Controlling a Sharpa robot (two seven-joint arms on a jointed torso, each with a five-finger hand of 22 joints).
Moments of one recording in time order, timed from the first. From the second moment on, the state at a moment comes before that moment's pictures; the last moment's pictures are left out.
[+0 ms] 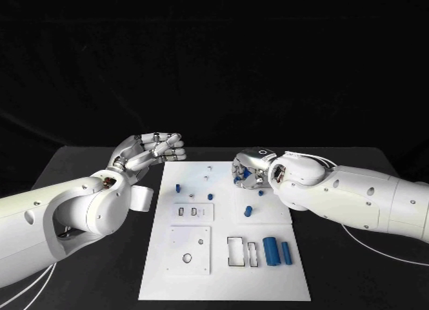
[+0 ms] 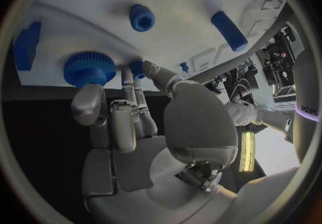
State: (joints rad) left arm 1.24 -0.97 -0.03 1.71 0.01 -0.41 0.45; left_hand 1.52 -0.03 -0.04 0.24 0.27 0.87 0.20 0.25 0.18 1.07 0.17 0.08 0.07 0.99 0.13 0.27 0.22 0.17 0.84 0.24 0.32 0.13; right arm 1.31 -0.62 -0.16 1.32 -1.60 -0.27 -0.12; right_hand 1.16 -0.12 0.63 -0.16 0.12 1.05 0.12 0.28 0.49 1.26 0.06 0.09 0.20 1.46 -0.02 1.45 1.31 0.13 1.30 0.09 1.23 1.04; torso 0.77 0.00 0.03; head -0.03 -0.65
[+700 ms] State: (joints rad) left arm 1.24 -0.96 -0.03 1.70 0.01 -0.41 0.45; left_hand 1.52 -0.03 -0.04 0.24 0.26 0.87 0.20 0.25 0.18 1.07 0.17 0.08 0.07 0.98 0.13 0.26 0.22 0.17 0.84 0.24 0.32 0.13; right arm 1.32 -0.55 -0.15 1.30 -1.61 -0.42 -0.16; right_hand 1.17 -0.12 0.64 -0.16 0.12 1.05 0.12 0.28 0.49 1.26 0.06 0.09 0.21 1.46 -0.02 1.45 1.31 0.13 1.30 0.09 1.23 1.04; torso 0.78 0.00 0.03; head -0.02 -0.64
